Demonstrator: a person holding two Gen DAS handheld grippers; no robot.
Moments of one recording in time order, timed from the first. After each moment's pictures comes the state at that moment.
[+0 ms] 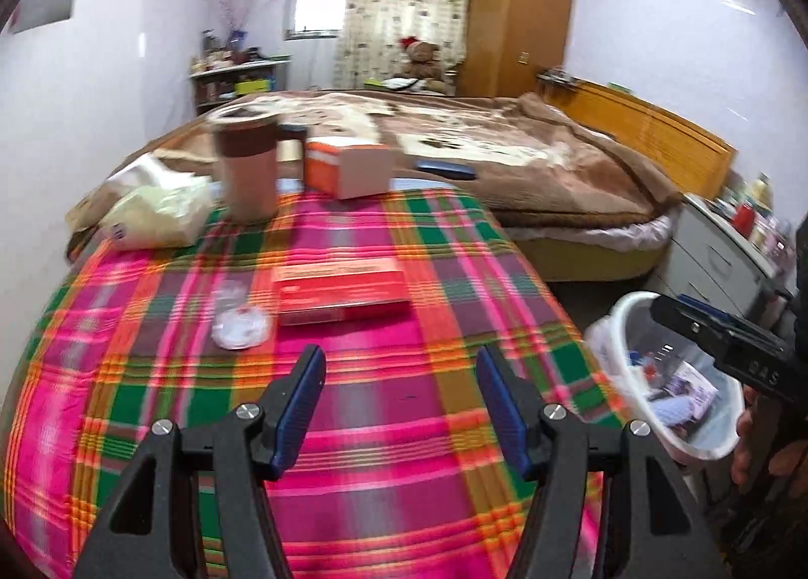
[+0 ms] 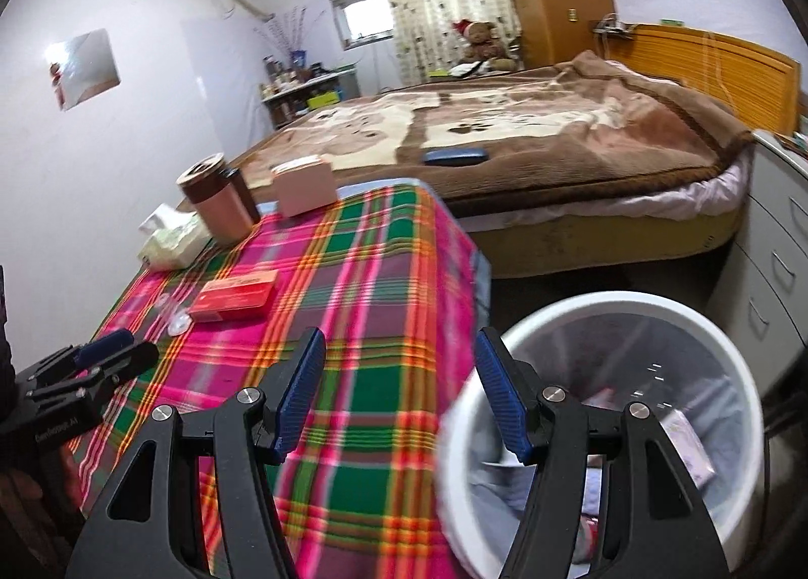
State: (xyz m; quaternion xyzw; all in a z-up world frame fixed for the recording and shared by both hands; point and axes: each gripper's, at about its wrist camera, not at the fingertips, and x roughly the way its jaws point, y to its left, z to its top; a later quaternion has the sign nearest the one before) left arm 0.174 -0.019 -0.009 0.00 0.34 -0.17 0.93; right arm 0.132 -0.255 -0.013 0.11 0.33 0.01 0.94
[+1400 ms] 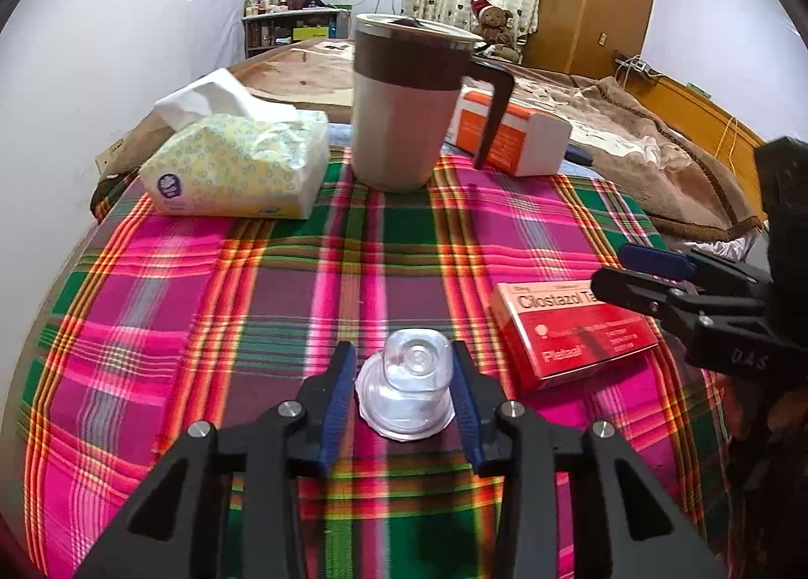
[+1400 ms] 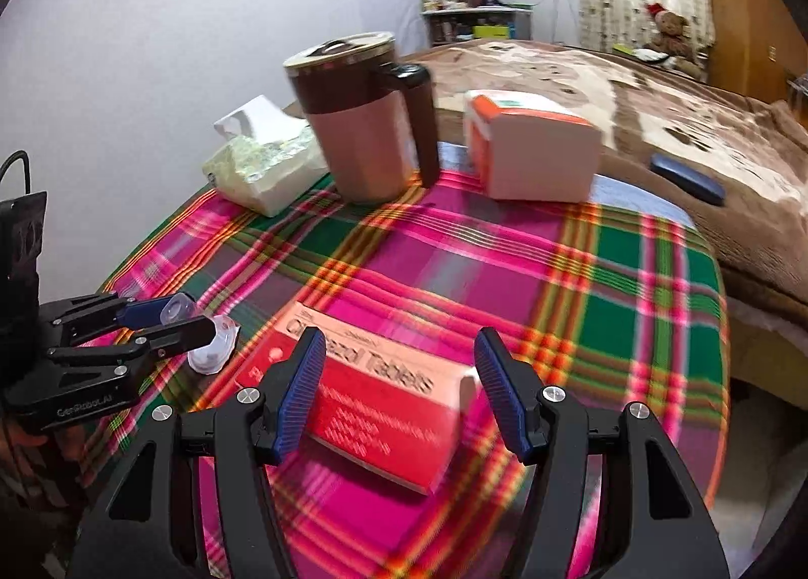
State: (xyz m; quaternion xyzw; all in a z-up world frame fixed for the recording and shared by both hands) left arm 0.297 0.080 -0.063 -0.02 0.41 -0.11 0.91; right arm 0.299 -0.125 -0.042 -0.01 0.39 0.23 0.89
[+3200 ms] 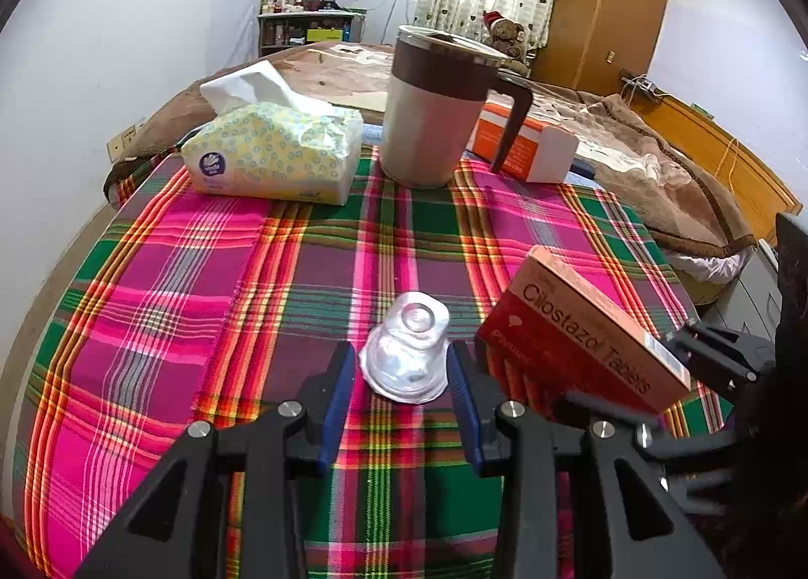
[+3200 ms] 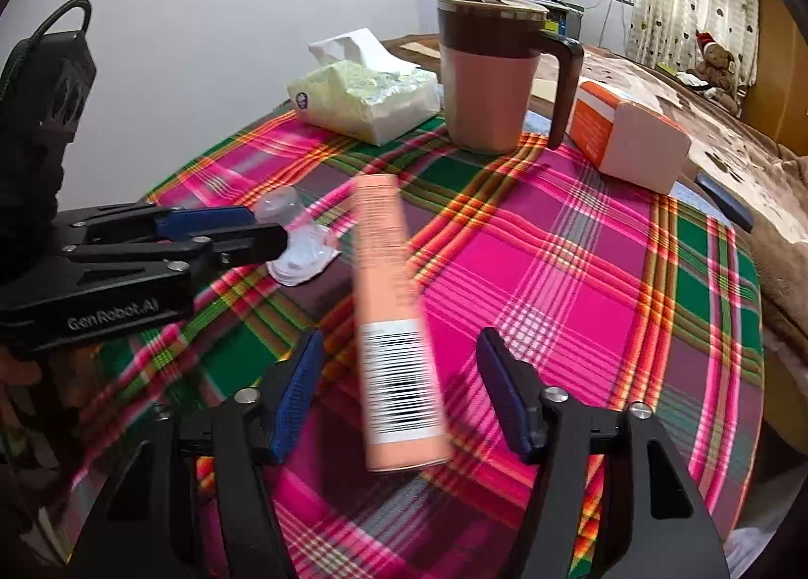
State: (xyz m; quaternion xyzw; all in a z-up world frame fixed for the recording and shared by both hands) left arm 0.275 0.104 -0.059 -0.04 0.40 -0.11 0.91; right arm 0.245 -0.053 -0.043 -0.08 0.41 0.25 0.87
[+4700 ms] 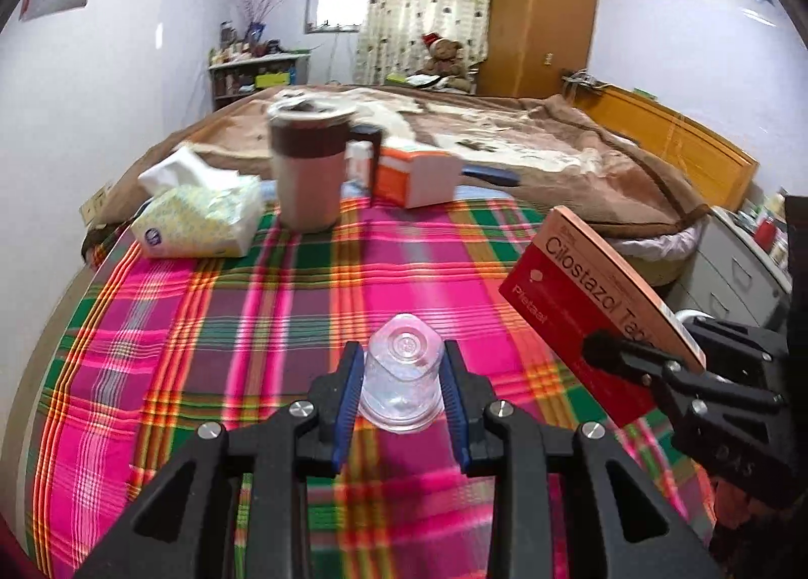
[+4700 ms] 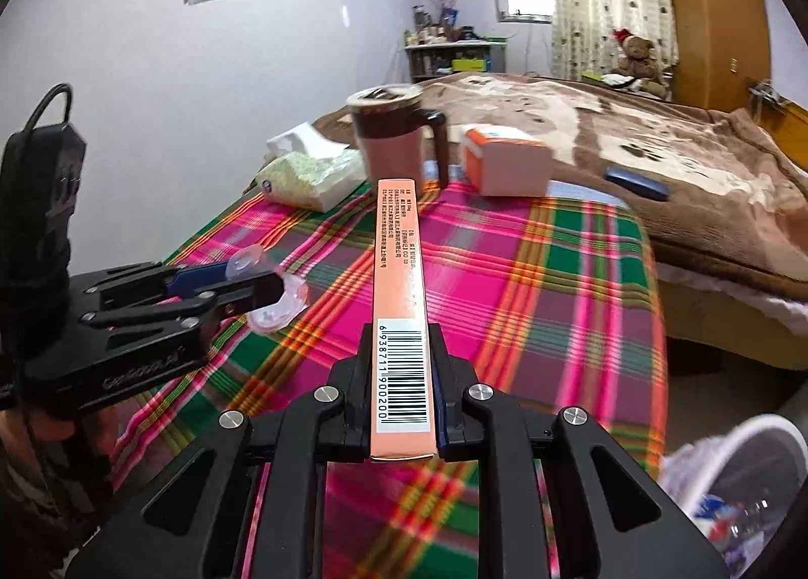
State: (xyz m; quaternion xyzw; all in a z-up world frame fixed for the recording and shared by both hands) left arm 0.210 0.025 -0.005 0.00 0.34 -0.16 0.93; right arm 0.175 -0.138 0.003 0.01 0.35 0.18 0.92
